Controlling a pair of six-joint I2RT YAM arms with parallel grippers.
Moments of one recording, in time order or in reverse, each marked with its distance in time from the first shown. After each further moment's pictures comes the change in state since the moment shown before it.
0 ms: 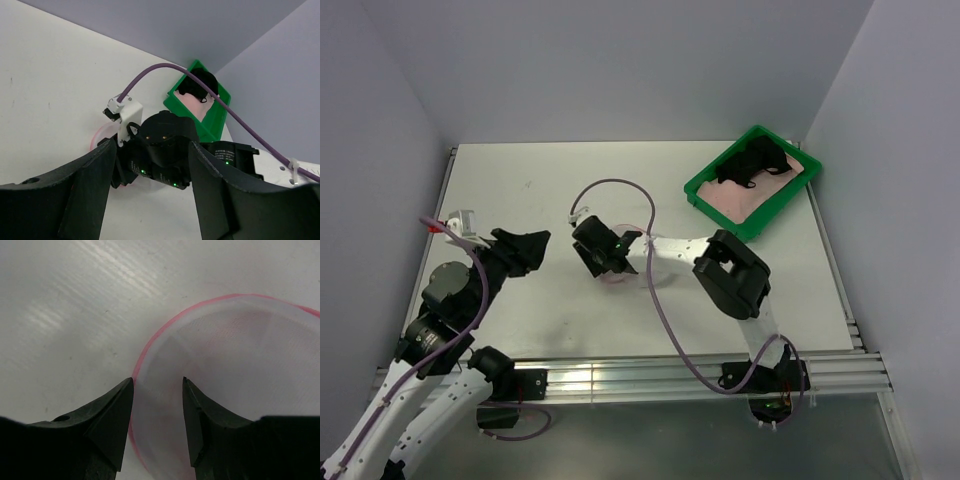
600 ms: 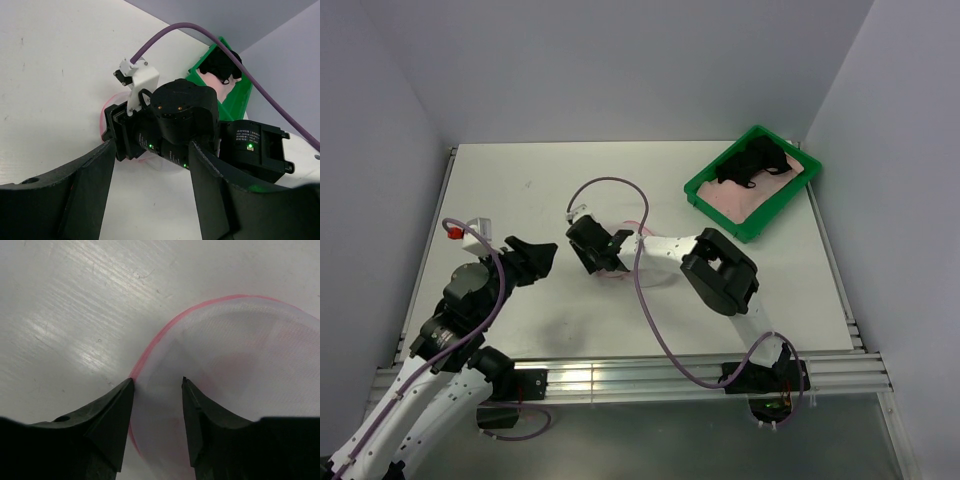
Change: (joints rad) left arm 0.000 -0.012 -0.122 -0.014 -0.010 -0.048; right arm 0.003 0.112 0.107 -0.024 0.082 0.026
